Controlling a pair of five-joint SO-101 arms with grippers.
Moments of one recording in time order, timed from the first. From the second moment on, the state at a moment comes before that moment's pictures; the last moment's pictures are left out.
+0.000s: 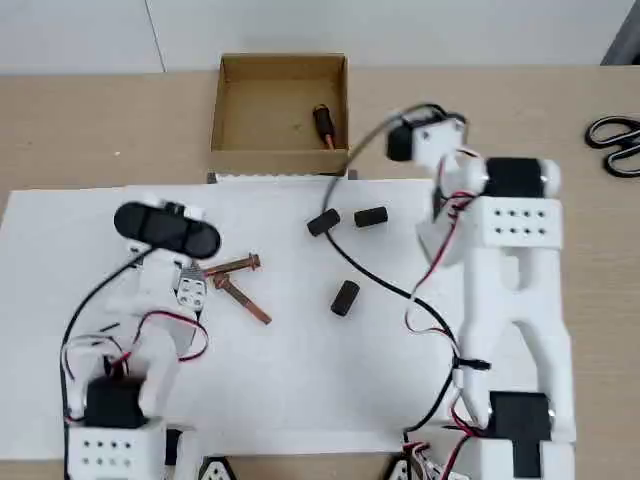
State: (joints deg) left arm -1.9 -73.4 62.2 61.6 -12.5; right arm 0.3 -9.7 1.6 96.4 22.5
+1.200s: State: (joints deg) left arm -11.3 19.4 -9.6 84.4 -50.8; right arm 12.3 -24.4 30.2 95.5 20.3
